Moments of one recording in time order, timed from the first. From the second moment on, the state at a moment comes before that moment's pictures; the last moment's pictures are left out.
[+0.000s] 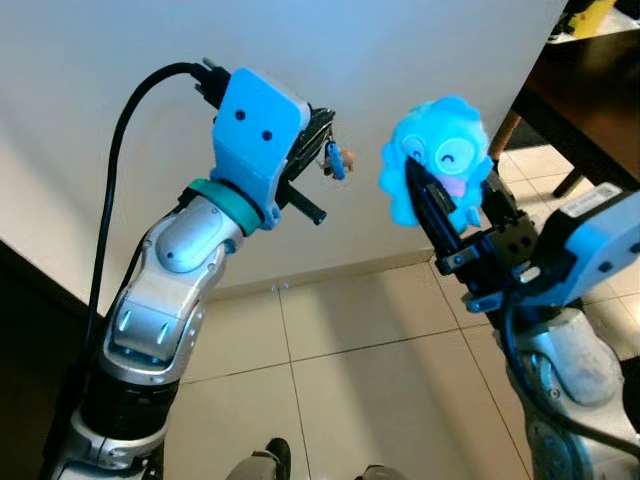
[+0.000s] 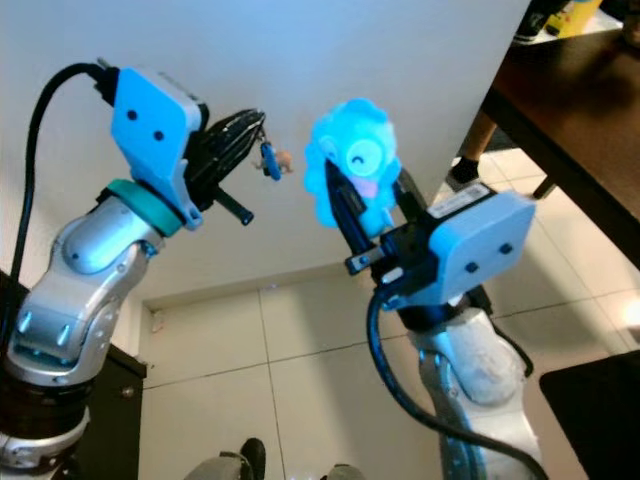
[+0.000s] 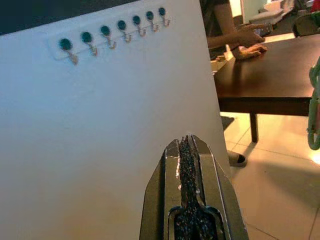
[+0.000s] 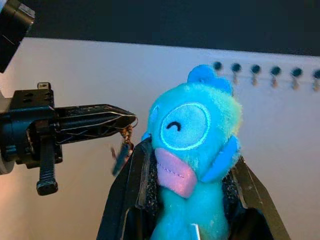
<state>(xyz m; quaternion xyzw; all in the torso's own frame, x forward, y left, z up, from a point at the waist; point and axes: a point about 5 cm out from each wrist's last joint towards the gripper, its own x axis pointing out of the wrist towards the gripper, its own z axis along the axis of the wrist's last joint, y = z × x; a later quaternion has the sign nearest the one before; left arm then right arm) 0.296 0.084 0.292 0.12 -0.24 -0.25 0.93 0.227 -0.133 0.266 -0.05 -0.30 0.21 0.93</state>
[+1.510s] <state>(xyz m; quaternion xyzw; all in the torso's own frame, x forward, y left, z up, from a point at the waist) 0.292 0.057 0.322 0.03 -0.30 -0.34 0.89 0.240 -0.148 0.206 -0.06 -0.22 0.17 0.96</state>
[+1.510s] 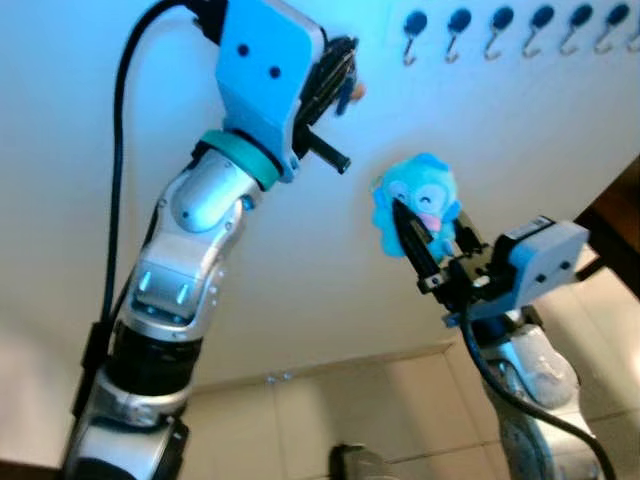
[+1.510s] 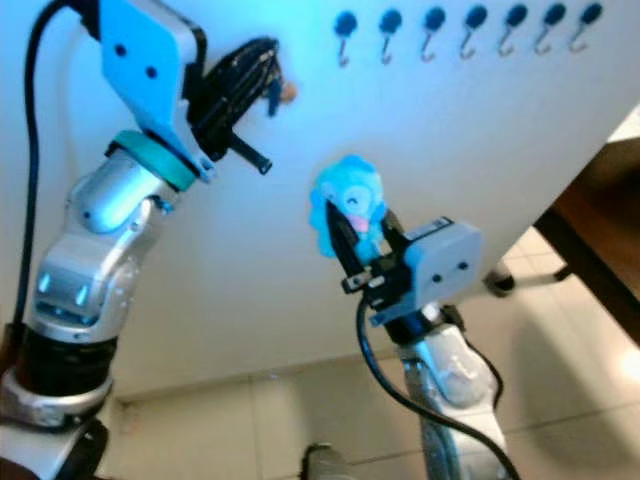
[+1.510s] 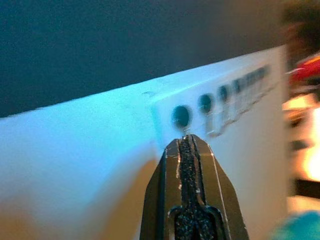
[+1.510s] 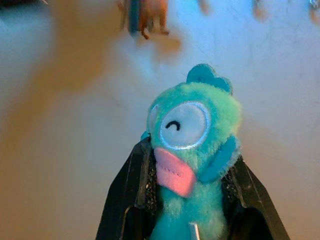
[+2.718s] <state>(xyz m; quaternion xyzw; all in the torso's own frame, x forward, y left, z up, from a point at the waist) 0.274 0.064 0.312 0.04 -0.27 -0.45 0.85 0.239 -0.166 0.207 -0.09 -0.26 0.07 0.96</state>
